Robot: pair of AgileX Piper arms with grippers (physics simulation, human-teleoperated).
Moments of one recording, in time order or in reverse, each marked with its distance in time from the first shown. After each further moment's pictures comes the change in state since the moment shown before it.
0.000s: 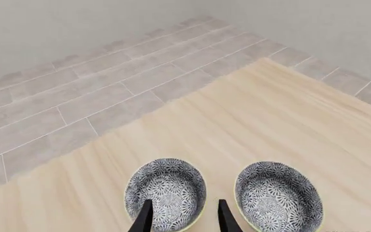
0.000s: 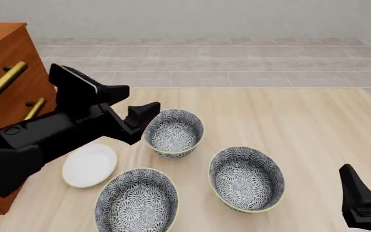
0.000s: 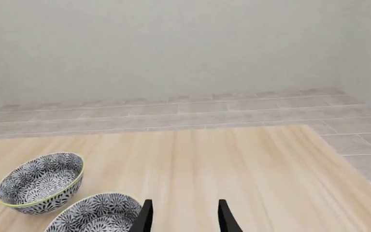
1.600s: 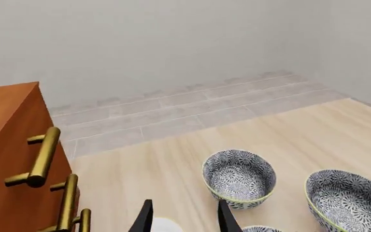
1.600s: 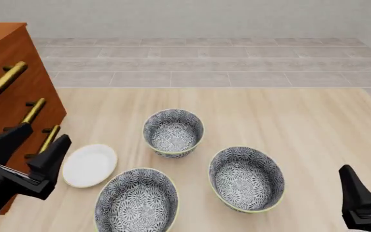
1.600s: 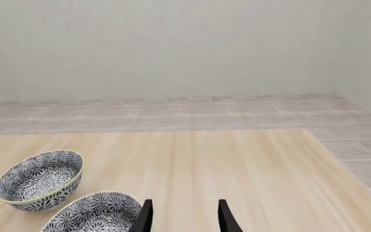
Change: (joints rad) left arm 0.332 -0.618 0.490 -0.113 0.022; right arm 0.007 -0.014 0.000 0.008 -0.026
